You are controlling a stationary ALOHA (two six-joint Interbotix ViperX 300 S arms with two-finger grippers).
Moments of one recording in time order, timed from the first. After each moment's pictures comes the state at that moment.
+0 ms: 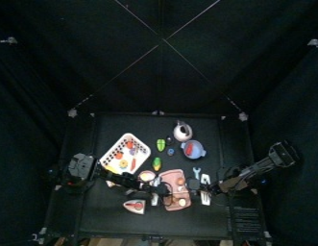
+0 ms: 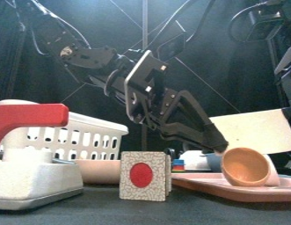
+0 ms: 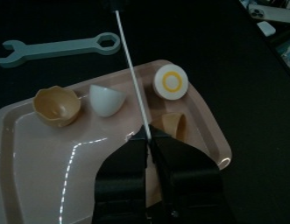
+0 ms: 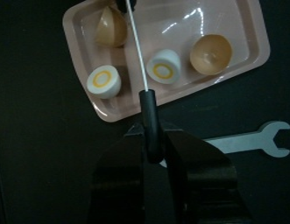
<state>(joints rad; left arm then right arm) -0.22 0.40 0.44 -0.12 -0.36 0.08 0.43 -0.46 0.96 -0.39 0.57 0.85</state>
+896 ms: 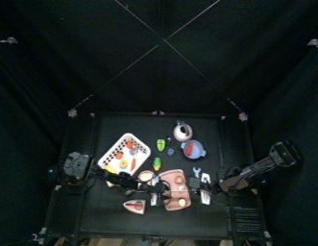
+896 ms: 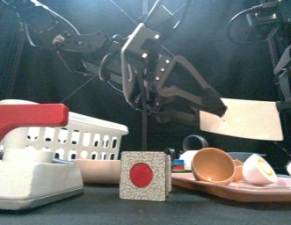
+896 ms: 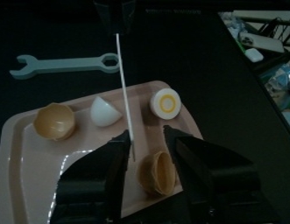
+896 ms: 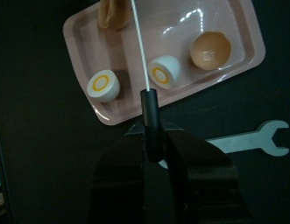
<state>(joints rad) -0.23 0.32 0.50 -0.18 -0.46 0.08 0.41 -0.48 0.97 -0.37 0.58 0.86</state>
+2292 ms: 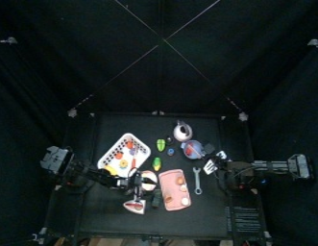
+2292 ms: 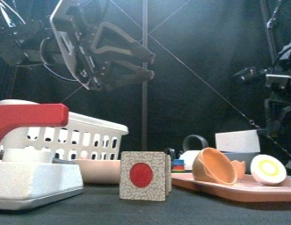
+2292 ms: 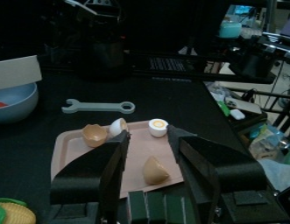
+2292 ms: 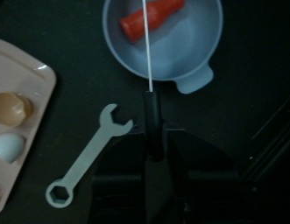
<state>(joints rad) -0.27 0.06 0.85 -0.29 -0.85 0.08 -0.18 -0.74 1.11 -0.43 0.83 0.98</state>
